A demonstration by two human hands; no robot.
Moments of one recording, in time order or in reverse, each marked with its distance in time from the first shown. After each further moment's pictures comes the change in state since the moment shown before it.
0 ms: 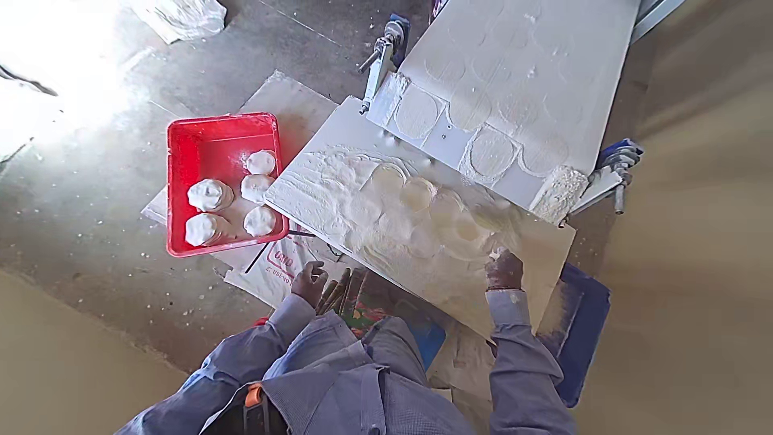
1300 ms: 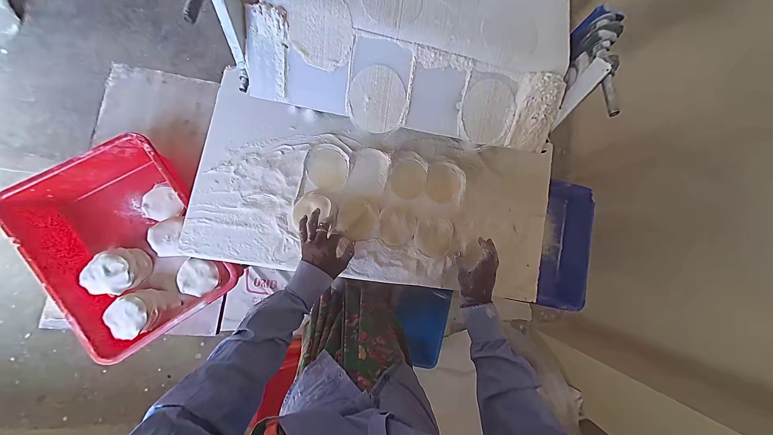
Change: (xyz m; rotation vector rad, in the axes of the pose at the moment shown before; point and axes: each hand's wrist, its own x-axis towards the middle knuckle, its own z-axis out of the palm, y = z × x) left_hand 0.138 0.058 0.079 0.679 0.094 1.079; right_hand -0.036 0.079 0.134 0.366 0.450 0.063
